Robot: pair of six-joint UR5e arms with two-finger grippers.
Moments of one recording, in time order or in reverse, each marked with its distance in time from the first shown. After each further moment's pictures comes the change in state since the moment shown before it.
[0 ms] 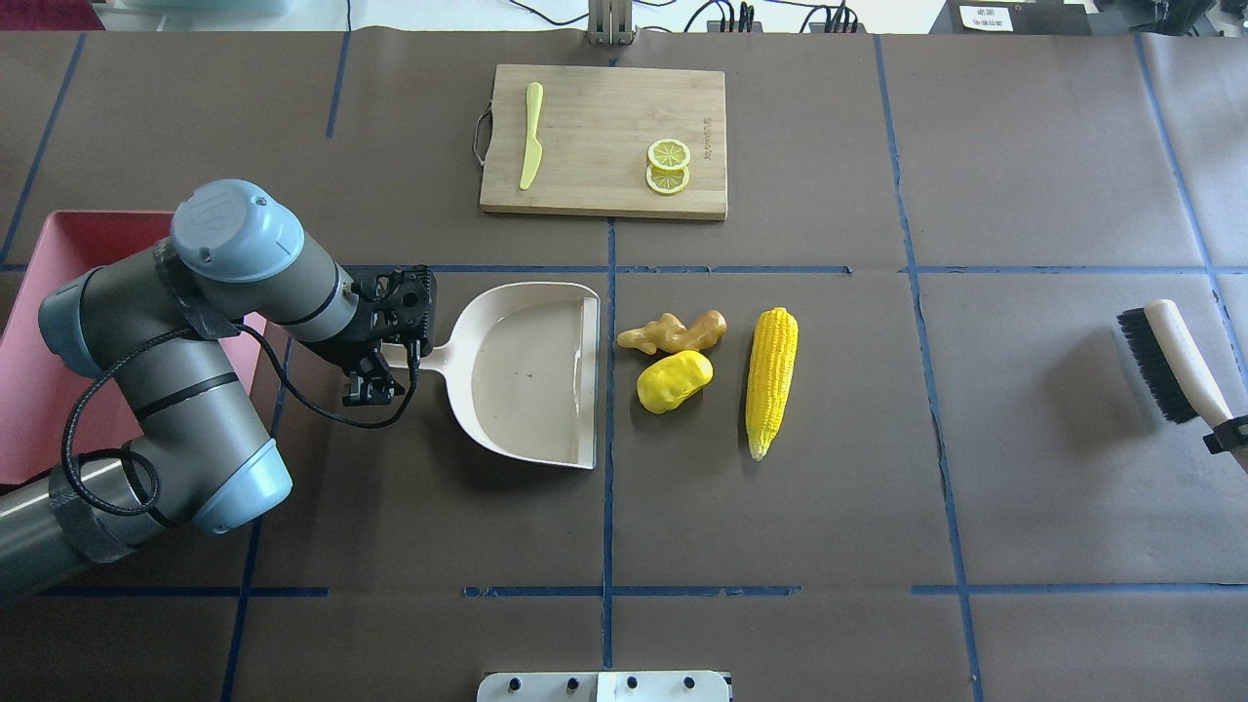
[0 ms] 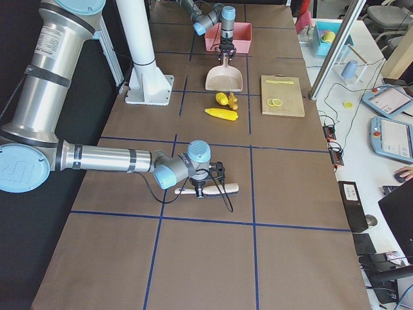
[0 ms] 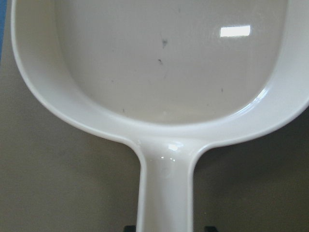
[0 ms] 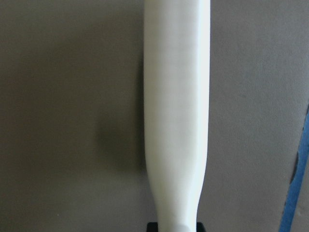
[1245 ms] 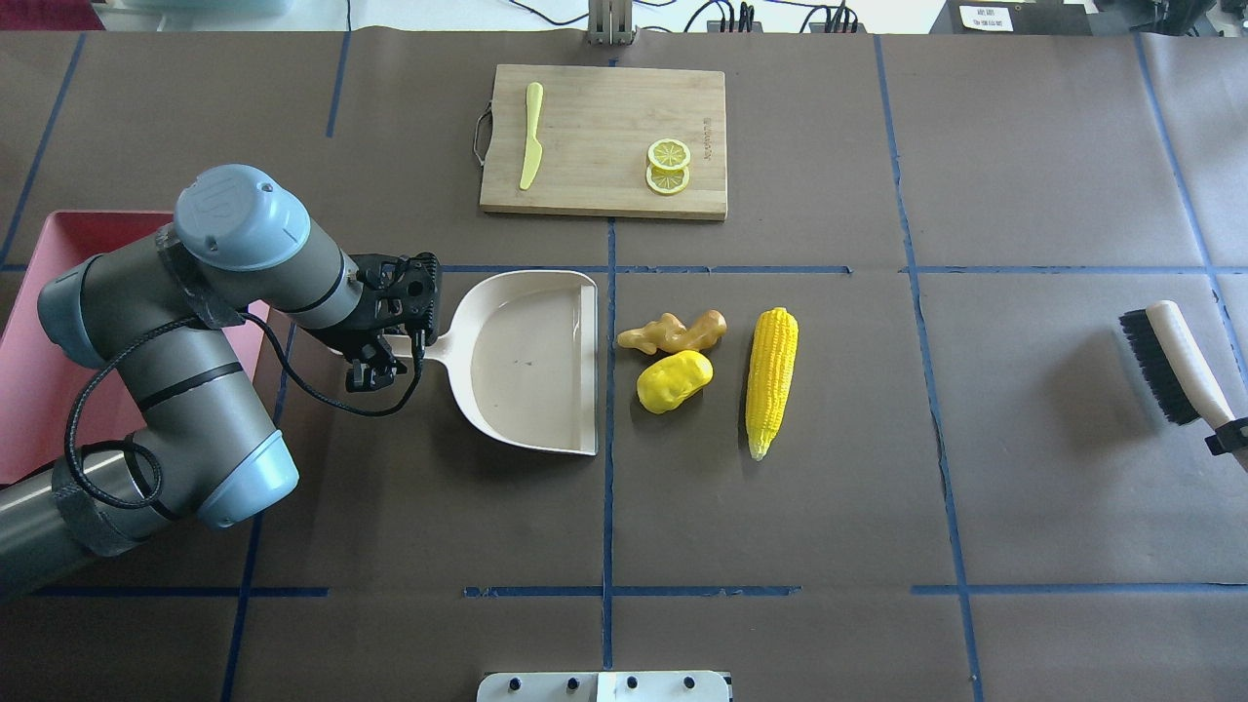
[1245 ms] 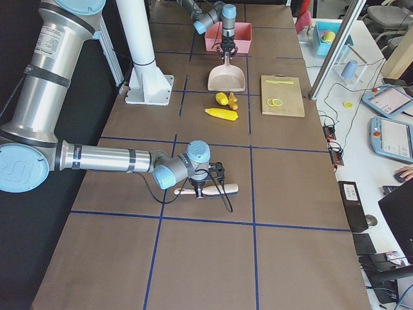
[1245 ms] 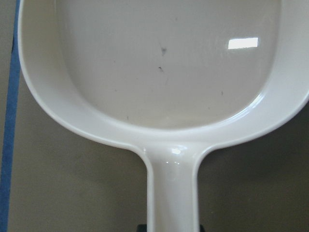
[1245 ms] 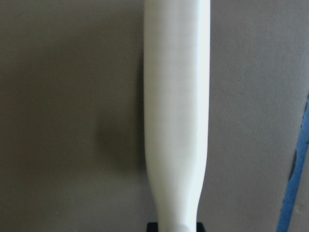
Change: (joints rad) left arm -0.008 -0.023 -0.016 0.048 0.045 0.043; right arm 0.000 -0.004 0.001 0.000 -0.001 0.000
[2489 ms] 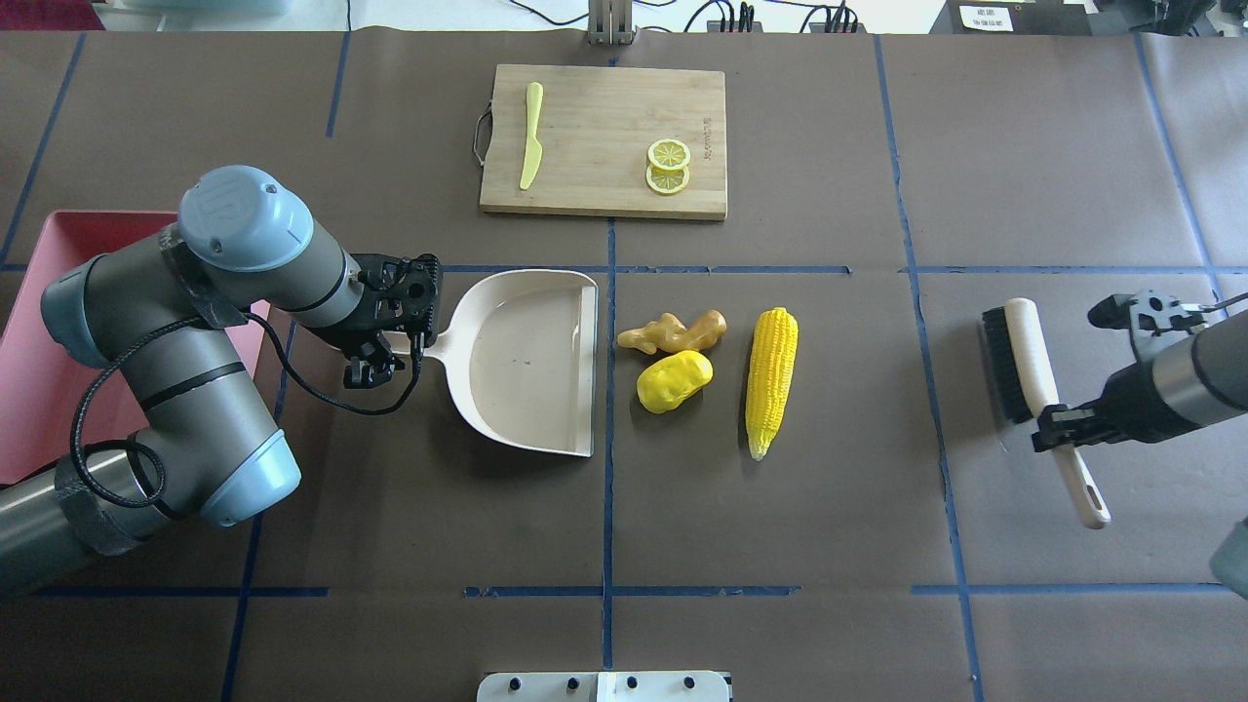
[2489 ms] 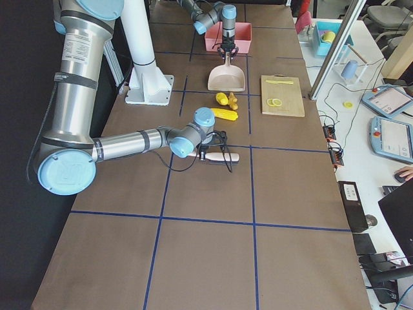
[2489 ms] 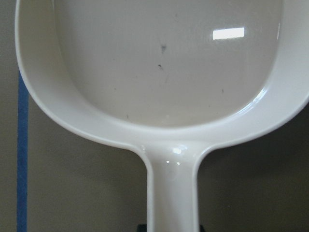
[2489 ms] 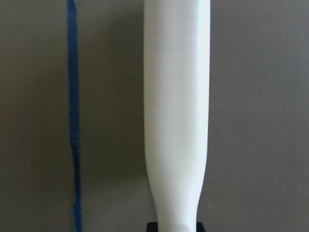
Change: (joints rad) left arm 0.000 -0.002 0.004 0.005 0.015 0.031; right arm -0.289 0.180 0.129 -0.017 -0.052 0.559
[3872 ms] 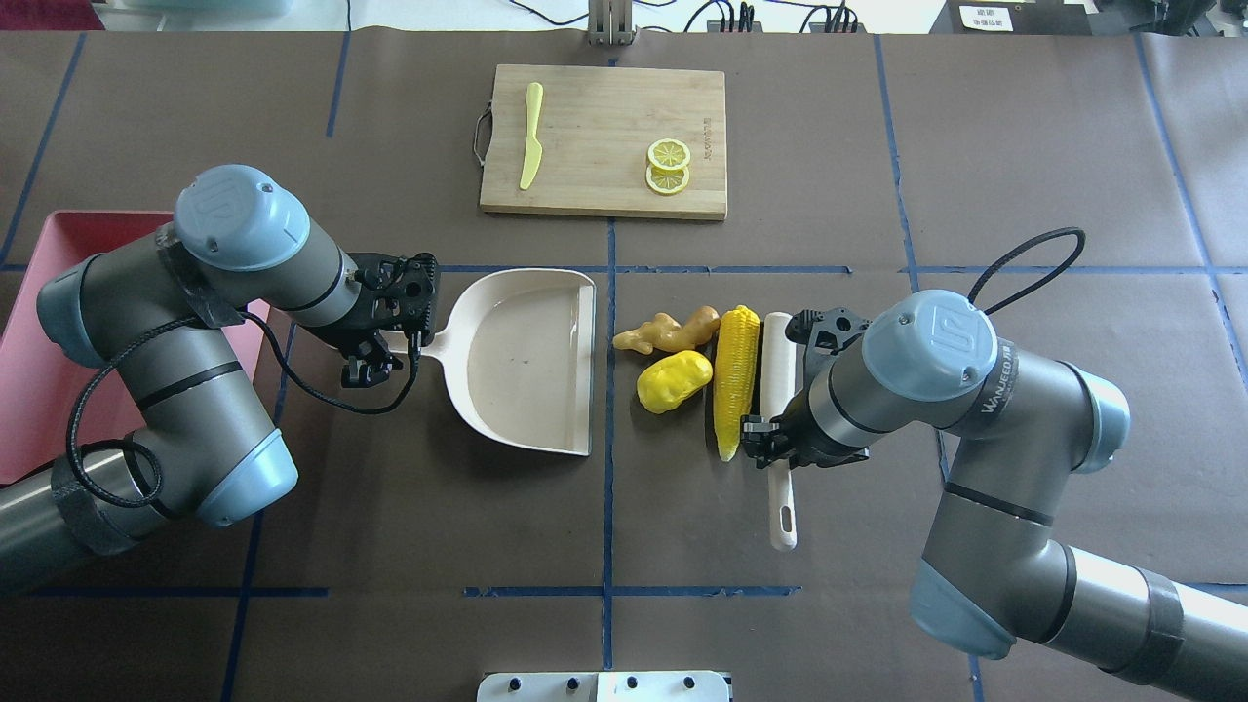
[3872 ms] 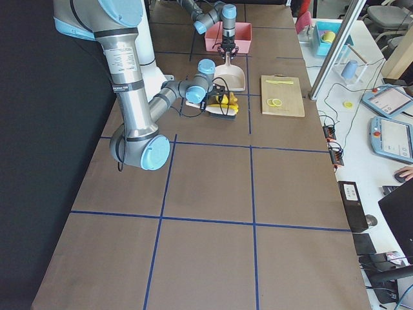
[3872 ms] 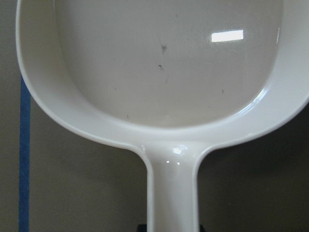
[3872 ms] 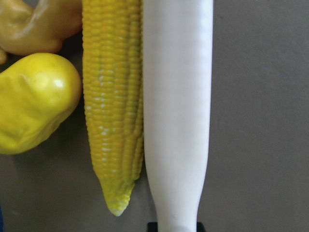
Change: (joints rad) left arm -0.002 0.004 -0.003 0.000 0.000 0.000; right arm -0.287 0.485 -0.023 -0.321 -0.185 0.363
